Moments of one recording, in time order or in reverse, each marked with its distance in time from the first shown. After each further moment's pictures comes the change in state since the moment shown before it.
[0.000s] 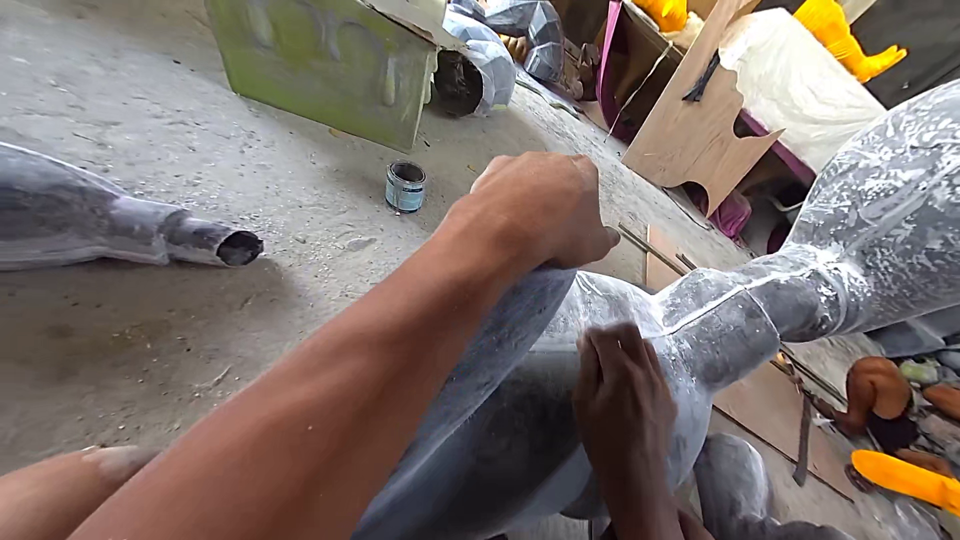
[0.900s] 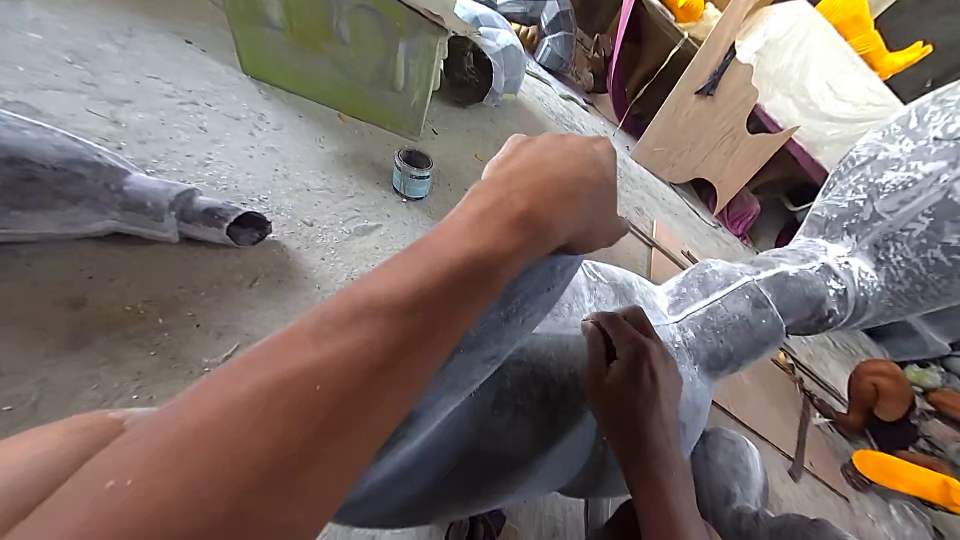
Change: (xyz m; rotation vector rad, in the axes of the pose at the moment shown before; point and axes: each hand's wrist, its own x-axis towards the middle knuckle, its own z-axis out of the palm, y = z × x) left_hand -0.003 0.004 0.002 -0.004 0.042 0.006; right_hand 0.008 0.013 -0.003 0.141 -0.077 -0.004
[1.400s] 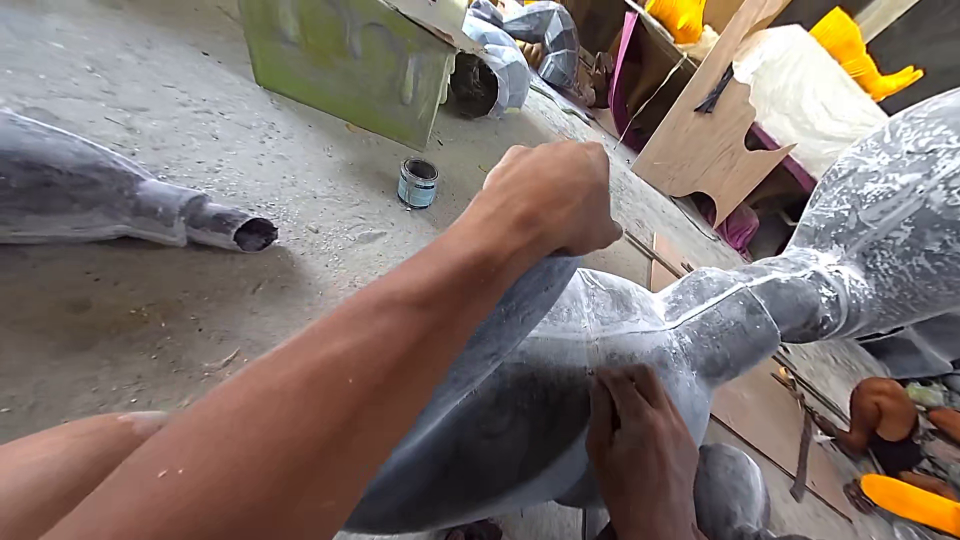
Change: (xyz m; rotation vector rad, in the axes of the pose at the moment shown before) left_hand 0.010 -0.012 -0.002 -0.034 0.026 -0.040; right_hand -0.029 -0.003 -0.007 -0.124 0.082 -0.081
